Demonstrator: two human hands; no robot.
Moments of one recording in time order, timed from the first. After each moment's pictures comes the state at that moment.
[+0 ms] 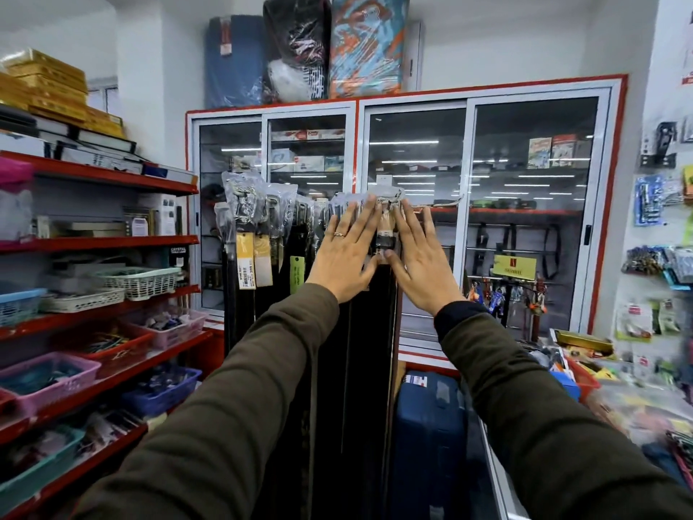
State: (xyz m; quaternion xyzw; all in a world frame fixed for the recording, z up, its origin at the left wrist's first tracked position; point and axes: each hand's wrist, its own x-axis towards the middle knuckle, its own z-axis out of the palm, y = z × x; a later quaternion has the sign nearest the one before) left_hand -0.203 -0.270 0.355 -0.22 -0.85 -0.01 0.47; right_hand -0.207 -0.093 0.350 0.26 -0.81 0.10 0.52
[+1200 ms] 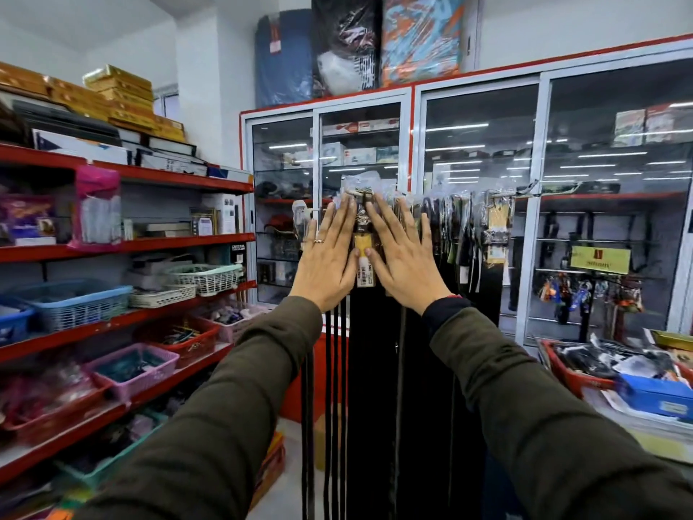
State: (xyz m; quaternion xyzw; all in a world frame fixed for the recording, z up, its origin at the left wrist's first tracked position) left_hand -0.206 -0.462 0.337 -0.18 -0.84 -0.06 0.50; right_hand -0.227 -0.289 0.344 0.26 -0.82 0.04 0.51
